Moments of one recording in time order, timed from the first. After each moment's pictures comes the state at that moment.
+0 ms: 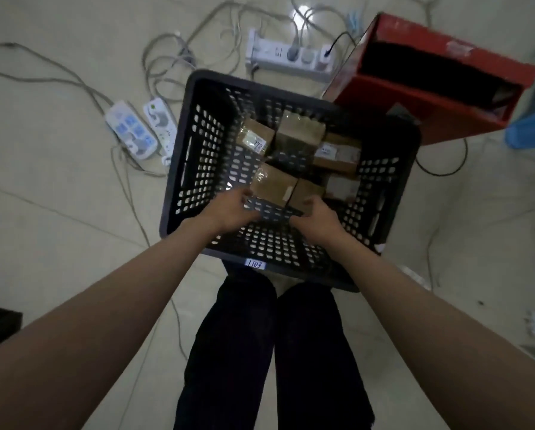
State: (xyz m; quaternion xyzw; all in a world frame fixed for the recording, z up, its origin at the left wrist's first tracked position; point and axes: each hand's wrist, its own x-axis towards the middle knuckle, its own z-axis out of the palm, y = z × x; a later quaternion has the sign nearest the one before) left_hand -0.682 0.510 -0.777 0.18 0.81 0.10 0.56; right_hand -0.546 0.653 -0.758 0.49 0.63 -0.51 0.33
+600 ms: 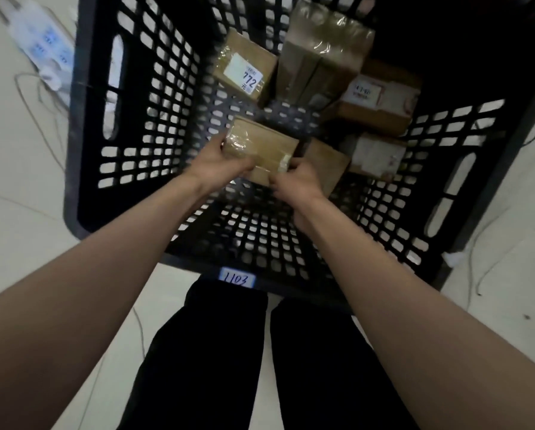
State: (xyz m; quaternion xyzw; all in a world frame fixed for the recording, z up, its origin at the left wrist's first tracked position) left_hand -0.665 0.501 -0.984 -0.02 0.80 0.31 0.51; right_hand -0.563 0.606 -0.978 0.60 0.51 -0.58 0.21
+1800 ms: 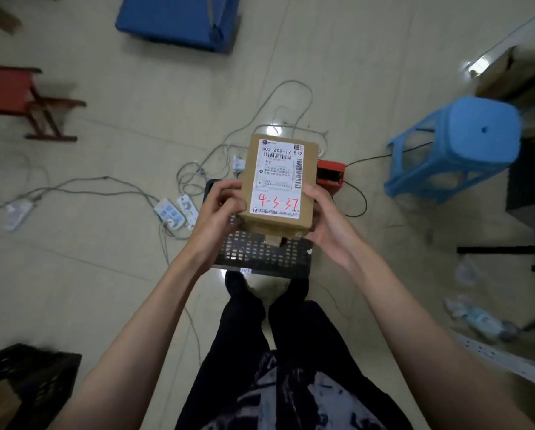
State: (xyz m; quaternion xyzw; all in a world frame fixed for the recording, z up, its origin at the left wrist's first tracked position) left_hand -0.585 0.534 -0.272 0.08 0.68 0.57 0.45; right_hand -0.442 0.698 -0.299 0.39 0.38 -0.84 0.00
